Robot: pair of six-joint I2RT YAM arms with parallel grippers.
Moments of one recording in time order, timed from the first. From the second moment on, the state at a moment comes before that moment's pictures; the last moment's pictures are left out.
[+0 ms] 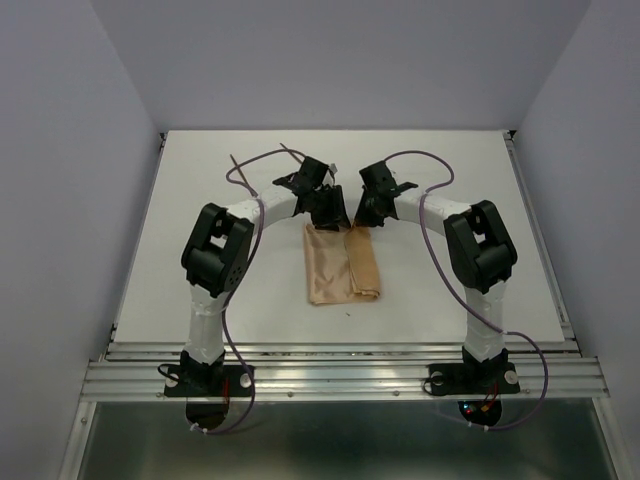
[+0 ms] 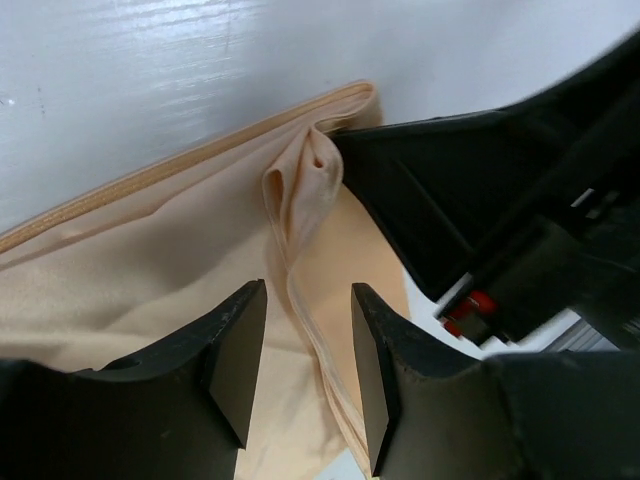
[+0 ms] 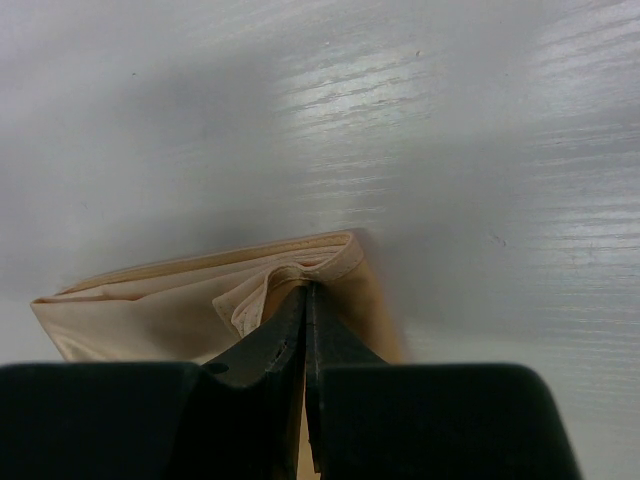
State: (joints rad) left arm -0.54 2.04 1.51 -0.39 0.34 -0.62; right arm 0.48 2.06 1.44 -0.37 0.09 0.75
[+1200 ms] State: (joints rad) left arm -0.55 2.19 1.57 -0.33 0.34 -0.62; right arm 0.49 2.06 1.44 -0.37 0.07 0.75
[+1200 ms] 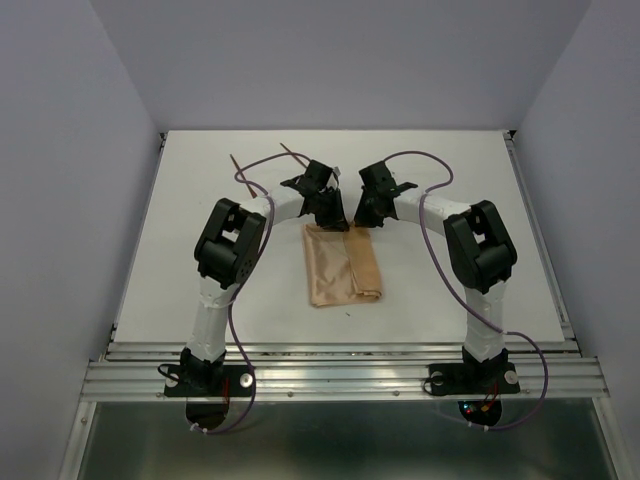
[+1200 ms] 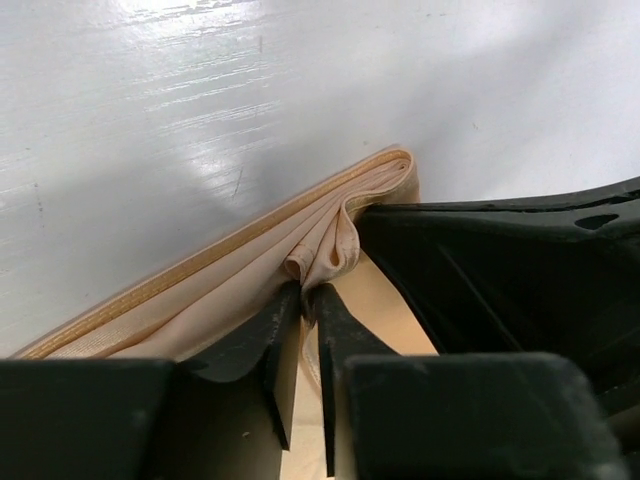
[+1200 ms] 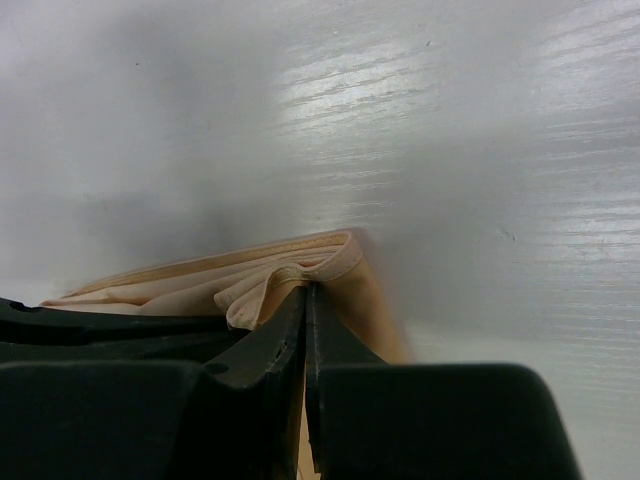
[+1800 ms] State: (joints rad) left arm -0.54 2.19 1.58 -0.33 0.38 -0.62; right arm 0.50 1.94 1.37 -0.42 0.09 0.70
